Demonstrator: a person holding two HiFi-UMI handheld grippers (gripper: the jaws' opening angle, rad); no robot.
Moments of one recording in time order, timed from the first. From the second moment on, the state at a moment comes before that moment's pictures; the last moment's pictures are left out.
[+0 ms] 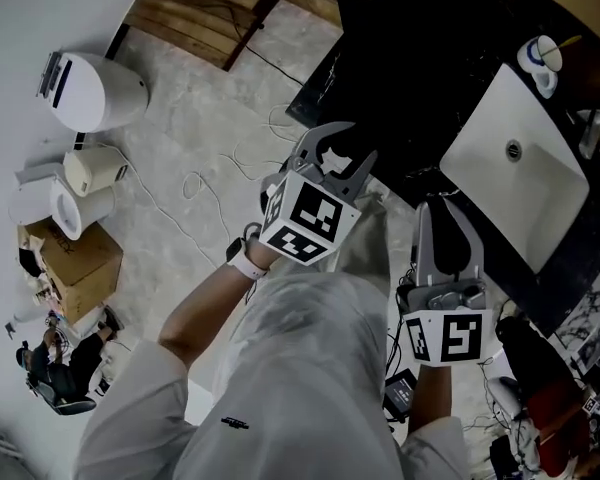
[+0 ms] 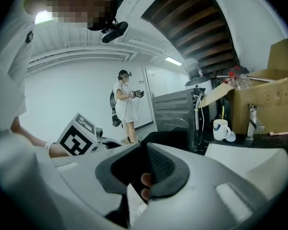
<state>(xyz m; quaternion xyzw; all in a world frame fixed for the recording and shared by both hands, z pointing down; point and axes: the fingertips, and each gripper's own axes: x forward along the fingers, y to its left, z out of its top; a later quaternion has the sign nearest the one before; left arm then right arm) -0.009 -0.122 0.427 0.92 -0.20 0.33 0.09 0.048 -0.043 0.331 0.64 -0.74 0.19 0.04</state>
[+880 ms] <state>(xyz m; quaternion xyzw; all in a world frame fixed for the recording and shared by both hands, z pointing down) 0.020 -0.182 0.380 0.93 -0.21 0.25 0.16 0.039 -0.101 0.382 0.63 -0.74 0.23 0.05</state>
